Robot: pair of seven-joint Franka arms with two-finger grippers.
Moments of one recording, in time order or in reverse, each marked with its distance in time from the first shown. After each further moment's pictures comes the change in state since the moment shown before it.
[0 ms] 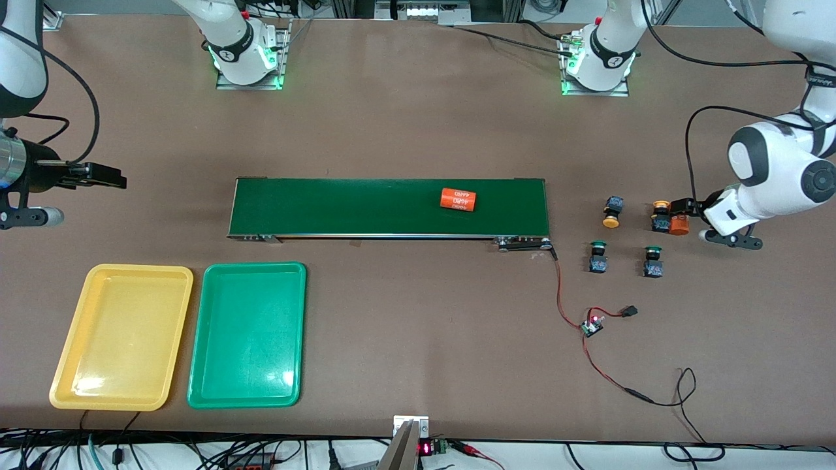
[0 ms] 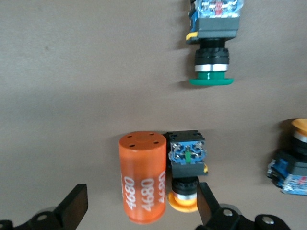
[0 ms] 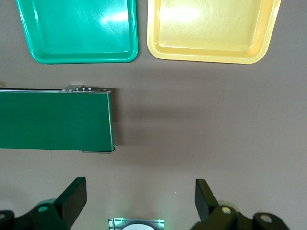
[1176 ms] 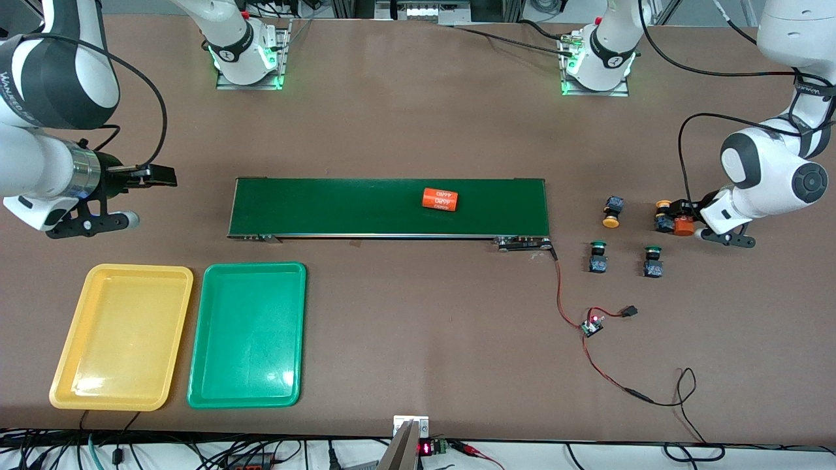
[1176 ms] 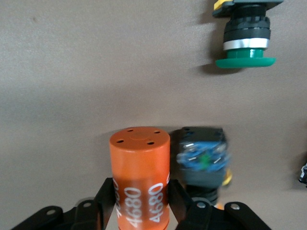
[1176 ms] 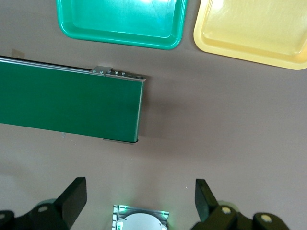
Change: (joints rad) left arm 0.001 0.051 0.029 -0.008 -0.042 0.036 0.047; right arm 0.120 0.041 0.013 0.008 0.006 -0.042 0.002
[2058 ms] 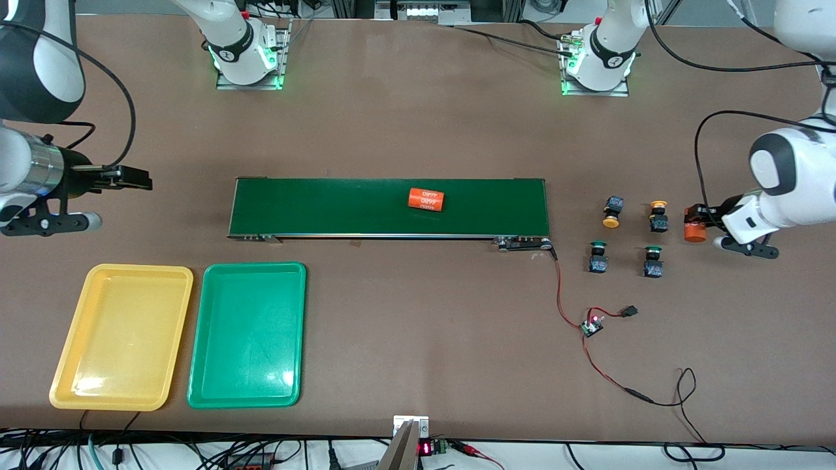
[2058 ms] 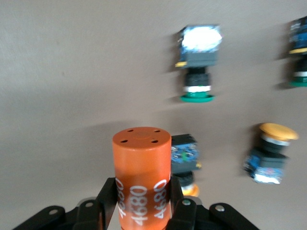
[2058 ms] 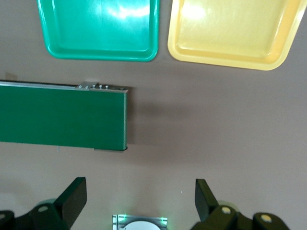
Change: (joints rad) left arm -0.015 -0.053 -0.021 0.221 -0.011 -0.319 0.000; right arm -0.018 -0.002 -0.050 0.043 -0.001 0.015 0.017
